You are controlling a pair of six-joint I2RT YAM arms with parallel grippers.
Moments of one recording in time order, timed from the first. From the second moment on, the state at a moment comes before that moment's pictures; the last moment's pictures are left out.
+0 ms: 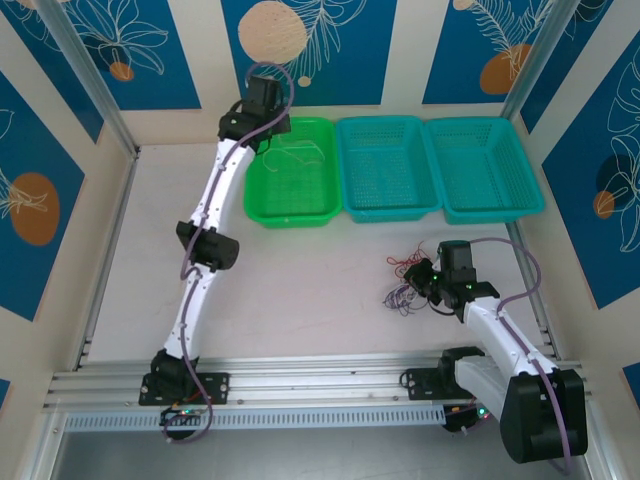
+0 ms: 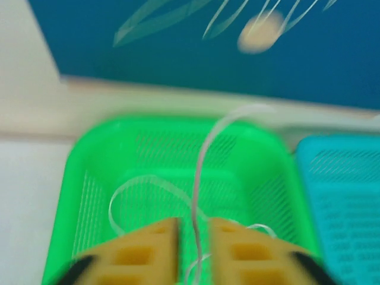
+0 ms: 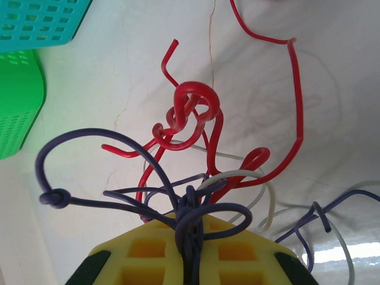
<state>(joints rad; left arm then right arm) -0.38 2.65 3.09 -1.09 -0.18 -0.39 0.10 0.94 0.42 -0.39 -0.29 0.84</state>
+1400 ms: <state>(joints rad) -0.72 1.35 0.87 0.03 0.67 -0.84 0.31 1.09 0.60 -0.07 -0.76 0.94</state>
